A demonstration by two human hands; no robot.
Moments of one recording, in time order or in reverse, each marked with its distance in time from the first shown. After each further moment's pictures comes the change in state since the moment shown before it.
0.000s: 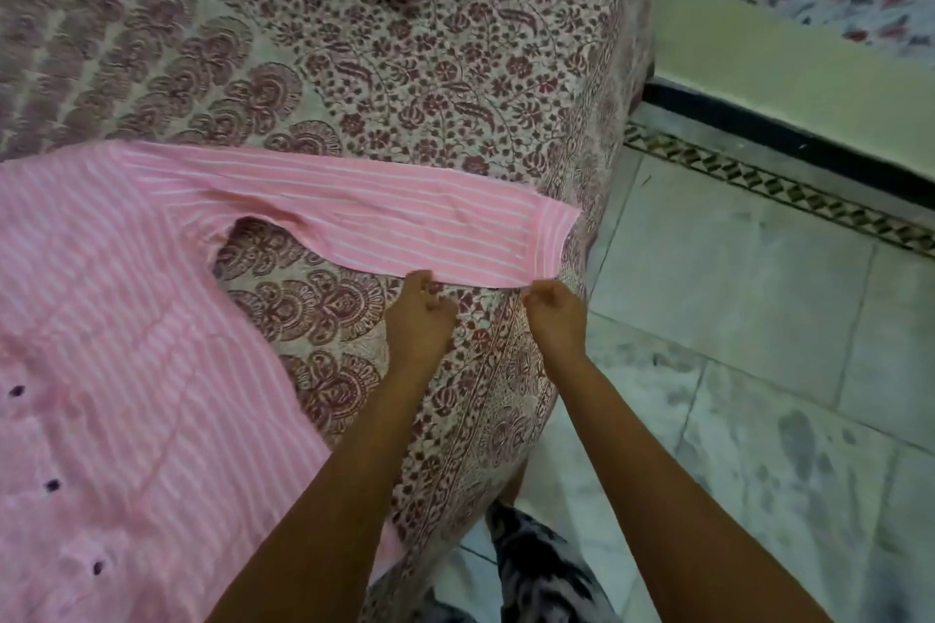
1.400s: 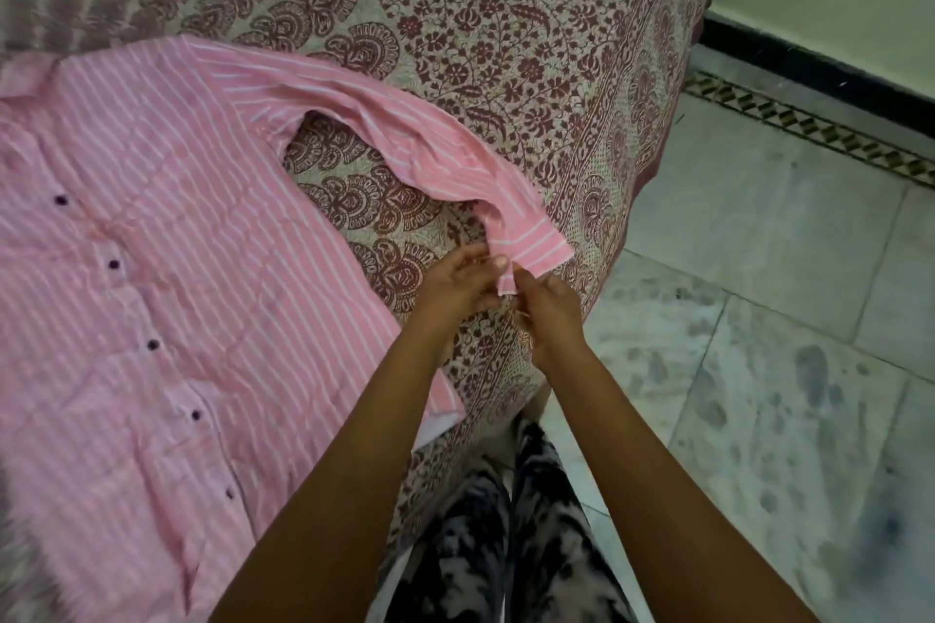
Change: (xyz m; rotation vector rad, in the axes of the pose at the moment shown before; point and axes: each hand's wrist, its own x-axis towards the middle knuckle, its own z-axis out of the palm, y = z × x) left_hand -0.087 -0.062 -0.051 -0.652 -0.387 -0.129; right_hand -0.135 0.036 0.035 0.507 -0.148 0.233
